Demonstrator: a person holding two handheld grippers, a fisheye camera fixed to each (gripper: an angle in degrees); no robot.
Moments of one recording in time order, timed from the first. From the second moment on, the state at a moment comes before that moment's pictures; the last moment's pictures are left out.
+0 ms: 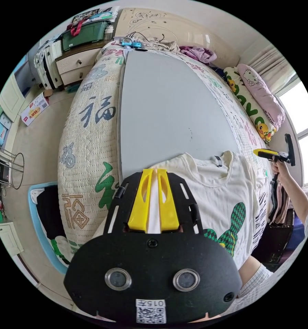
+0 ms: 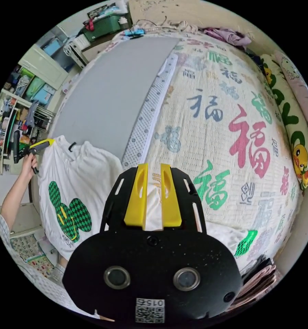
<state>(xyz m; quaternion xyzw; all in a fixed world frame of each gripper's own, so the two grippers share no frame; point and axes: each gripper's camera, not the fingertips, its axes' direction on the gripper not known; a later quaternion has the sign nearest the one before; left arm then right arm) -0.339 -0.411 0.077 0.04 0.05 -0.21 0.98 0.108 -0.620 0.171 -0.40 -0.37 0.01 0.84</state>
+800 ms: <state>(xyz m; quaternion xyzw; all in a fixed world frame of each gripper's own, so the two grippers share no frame) -0.310 -0.292 0.004 0.12 0.06 -0.23 0.96 0.207 -0.464 0.009 -0.40 -0.47 0.04 0.79</state>
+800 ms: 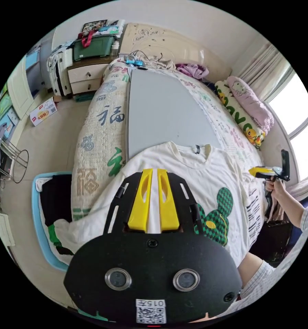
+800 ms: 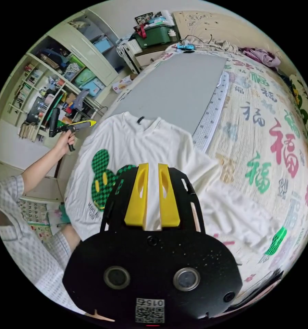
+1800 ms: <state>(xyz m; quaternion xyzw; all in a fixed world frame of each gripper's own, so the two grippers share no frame) -0.177 0.010 0.087 -0.16 0.20 -0.35 0.90 0.267 -0.276 -0.190 -0.68 -0.33 0.10 0.65</state>
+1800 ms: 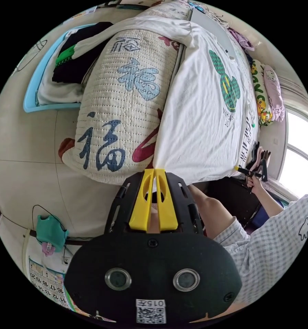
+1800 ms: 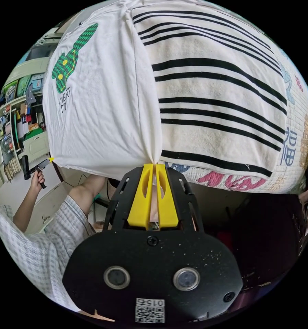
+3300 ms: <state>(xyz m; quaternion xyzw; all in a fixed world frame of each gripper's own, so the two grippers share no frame) 0.350 -0.872 0.430 -0.14 0.25 0.23 0.93 0.794 -0.513 -0.109 -0.40 -0.31 0.49 0.71</state>
